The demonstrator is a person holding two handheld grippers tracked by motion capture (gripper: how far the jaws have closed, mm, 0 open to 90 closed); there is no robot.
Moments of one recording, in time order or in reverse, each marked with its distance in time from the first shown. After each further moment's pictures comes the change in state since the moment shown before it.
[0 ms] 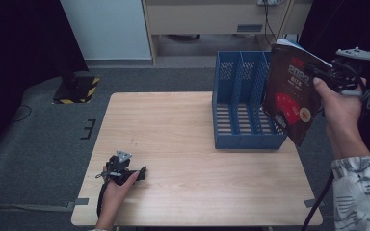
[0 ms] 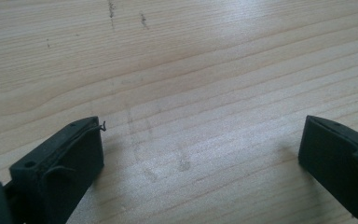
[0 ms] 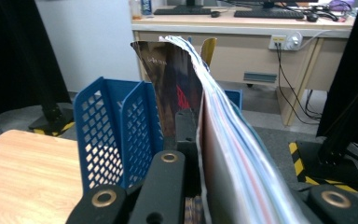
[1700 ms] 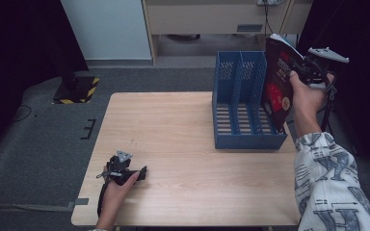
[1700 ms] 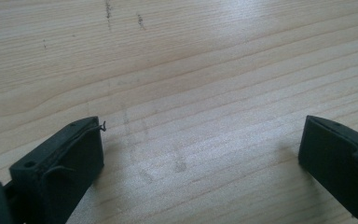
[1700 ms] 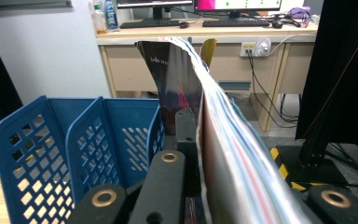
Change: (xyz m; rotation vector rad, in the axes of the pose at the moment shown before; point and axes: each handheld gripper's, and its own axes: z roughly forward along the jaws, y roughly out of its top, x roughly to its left) left arm -0.001 0.000 0.000 0.001 -0.002 0.002; right arm 0.003 -0.021 0.083 -0.076 -0.137 0.043
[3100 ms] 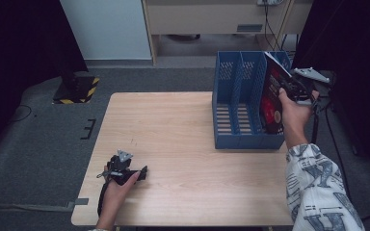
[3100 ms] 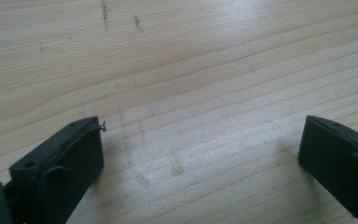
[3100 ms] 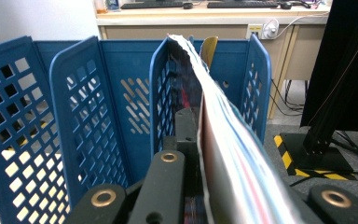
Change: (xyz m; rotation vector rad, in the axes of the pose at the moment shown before) left arm -0.001 0.001 0.001 0.003 -0.005 0.009; right arm 0.006 -0.061 0.016 0.035 0.016 -0.016
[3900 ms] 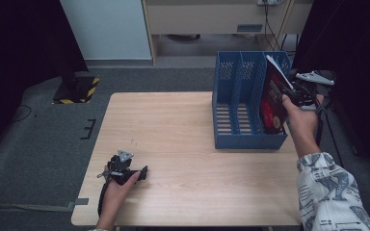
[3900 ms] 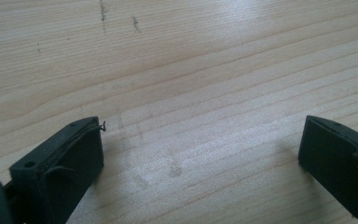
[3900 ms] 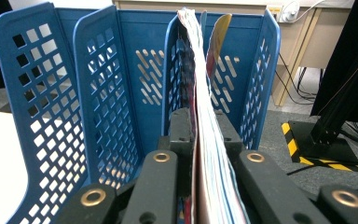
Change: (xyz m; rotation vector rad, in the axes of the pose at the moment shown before) left arm -0.001 0.000 0.000 0.000 -0.002 0.001; right arm -0.004 -0.002 -0.020 0.093 0.061 -0.046
